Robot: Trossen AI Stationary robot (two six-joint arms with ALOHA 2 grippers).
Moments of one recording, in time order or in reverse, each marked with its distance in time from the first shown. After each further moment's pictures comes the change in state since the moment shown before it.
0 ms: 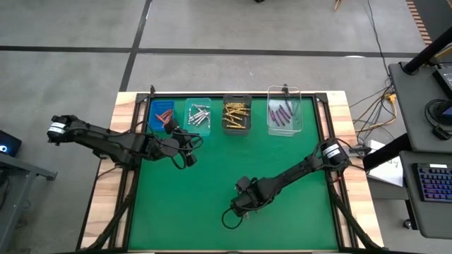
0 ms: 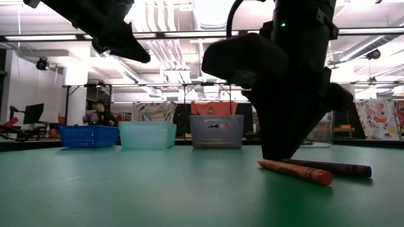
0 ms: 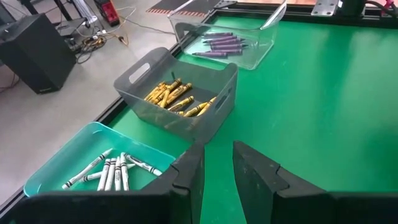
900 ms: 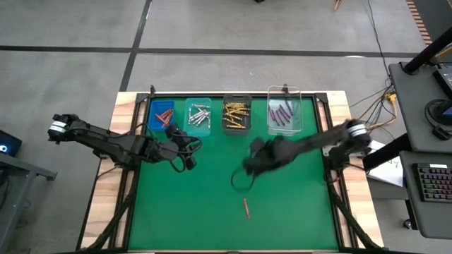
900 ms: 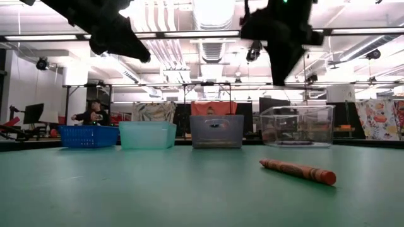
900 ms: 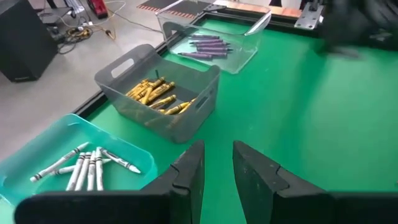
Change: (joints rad) left arm -0.044 0.002 0.000 0.011 0.009 -0.101; right arm -0.186 -0.306 -0.003 -0.466 0.278 -0.281
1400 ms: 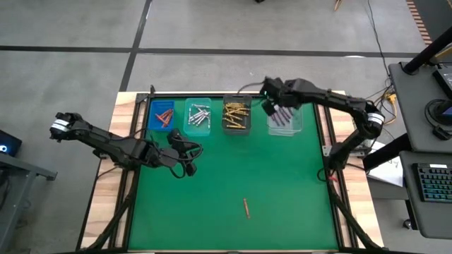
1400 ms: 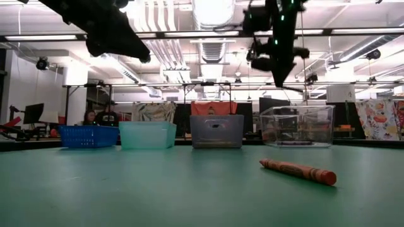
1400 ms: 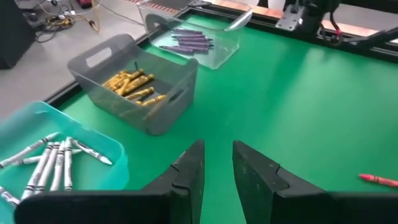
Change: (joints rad) left arm -0.068 0.028 0.000 0.015 0.001 -0.100; right arm -0.710 -0.217 -0.072 0.132 0.140 -0.598
